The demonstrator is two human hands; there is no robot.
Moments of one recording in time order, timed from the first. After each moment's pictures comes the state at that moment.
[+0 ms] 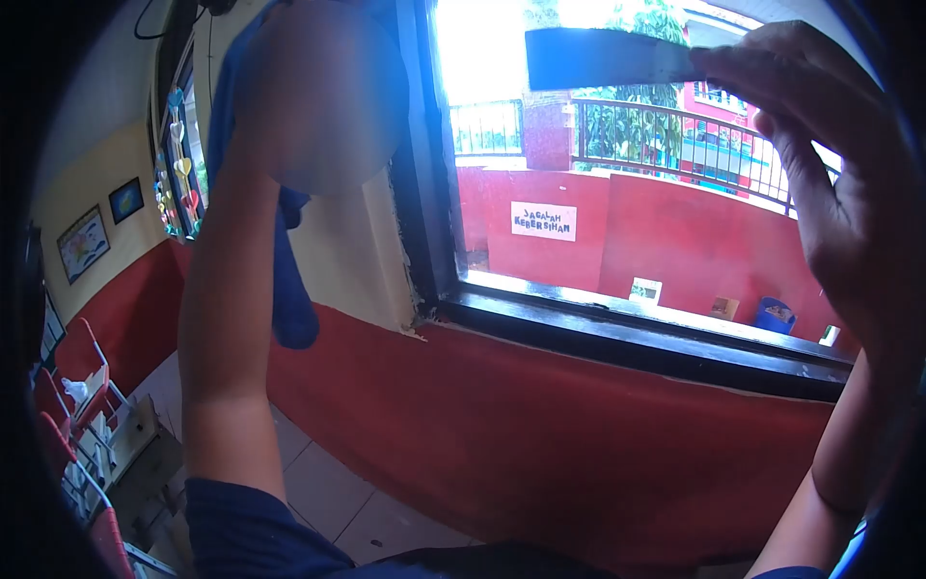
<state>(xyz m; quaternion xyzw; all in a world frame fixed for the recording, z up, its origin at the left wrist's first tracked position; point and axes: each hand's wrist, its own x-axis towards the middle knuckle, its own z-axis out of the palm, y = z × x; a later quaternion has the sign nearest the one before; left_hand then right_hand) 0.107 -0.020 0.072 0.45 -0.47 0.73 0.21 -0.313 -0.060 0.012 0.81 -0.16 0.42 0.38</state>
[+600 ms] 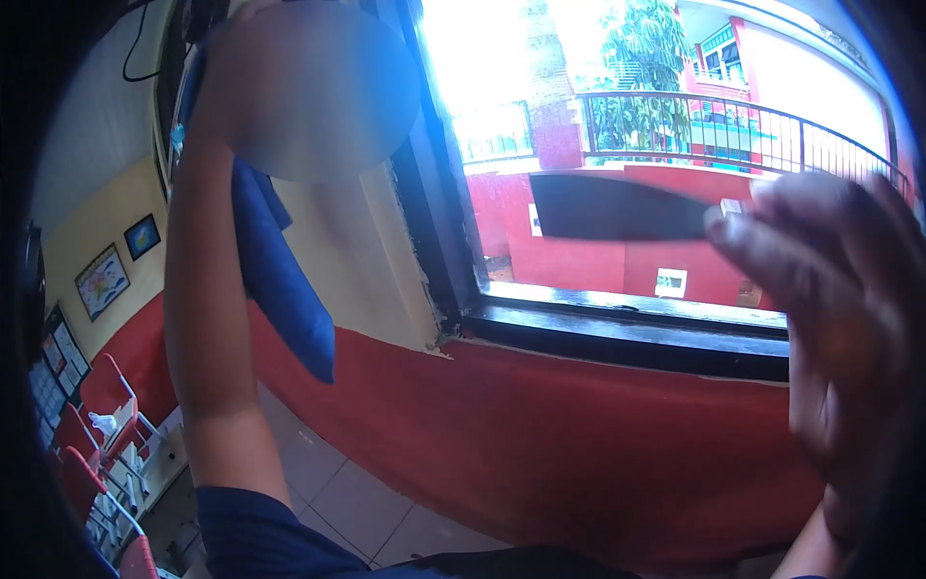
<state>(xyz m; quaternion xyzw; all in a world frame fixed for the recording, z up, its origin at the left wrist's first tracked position) 0.107 0.018 0.112 0.47 -0.61 0.51 0.38 -0.298 -0.046 -0.048 0.79 -0.08 0.43 0.43</state>
